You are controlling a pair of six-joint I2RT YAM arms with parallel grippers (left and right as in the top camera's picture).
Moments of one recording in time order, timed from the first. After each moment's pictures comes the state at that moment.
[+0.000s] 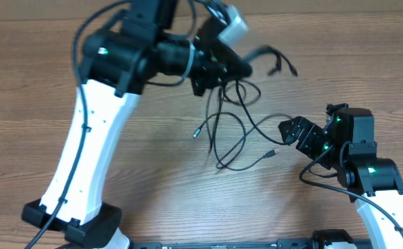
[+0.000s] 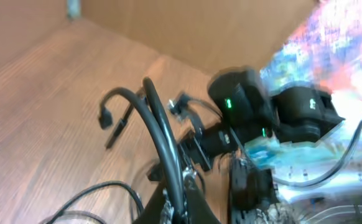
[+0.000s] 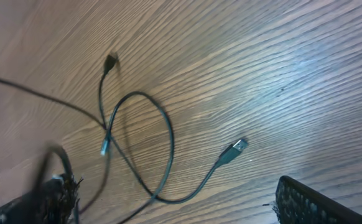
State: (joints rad) left arm -0.41 1.77 2.23 -1.19 1.00 0.25; right arm 0.05 0.99 0.82 -0.76 -0.27 0.60
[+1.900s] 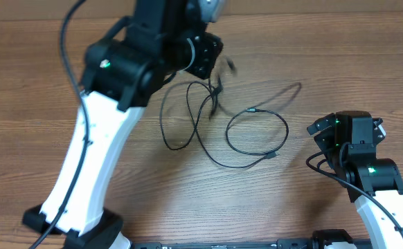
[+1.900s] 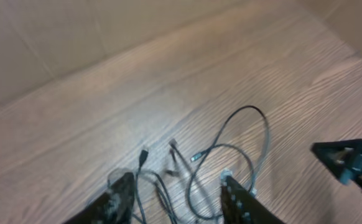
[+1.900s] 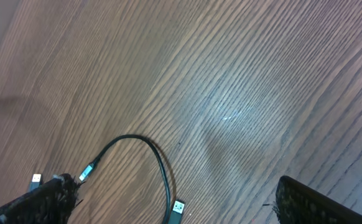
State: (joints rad) left arm -0.49 1.76 2.24 -1.18 0.16 -0.05; right arm 0.05 0.99 0.82 -0.82 0.20 1.00
